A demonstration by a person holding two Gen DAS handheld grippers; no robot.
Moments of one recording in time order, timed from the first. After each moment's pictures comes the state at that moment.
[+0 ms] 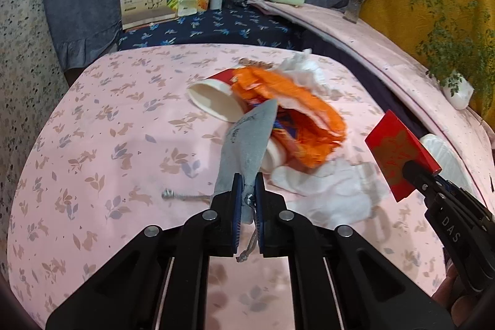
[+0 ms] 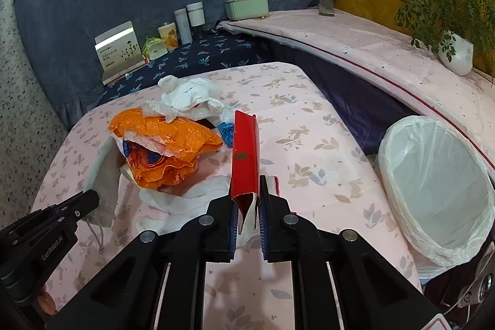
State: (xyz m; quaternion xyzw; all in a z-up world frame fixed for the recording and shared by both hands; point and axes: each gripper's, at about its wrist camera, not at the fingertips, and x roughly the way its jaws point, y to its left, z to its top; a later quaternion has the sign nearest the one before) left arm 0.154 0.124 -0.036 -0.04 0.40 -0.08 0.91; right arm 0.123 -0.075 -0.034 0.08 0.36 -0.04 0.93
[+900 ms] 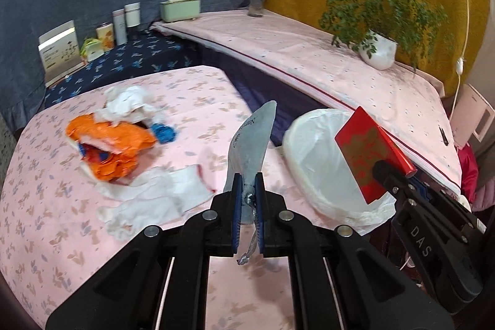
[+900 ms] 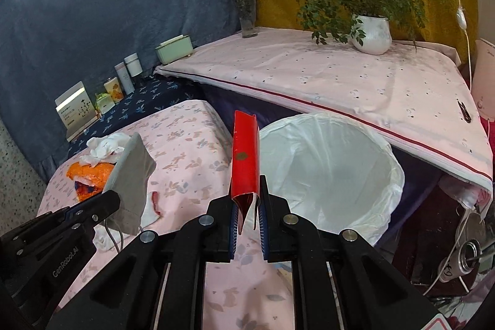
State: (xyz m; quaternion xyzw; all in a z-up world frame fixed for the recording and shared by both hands) left arm 0.090 -0.072 0.010 0.04 0.37 -0.22 0.90; right arm 0.025 -0.231 -0.006 0.15 0.30 -0.14 0.93
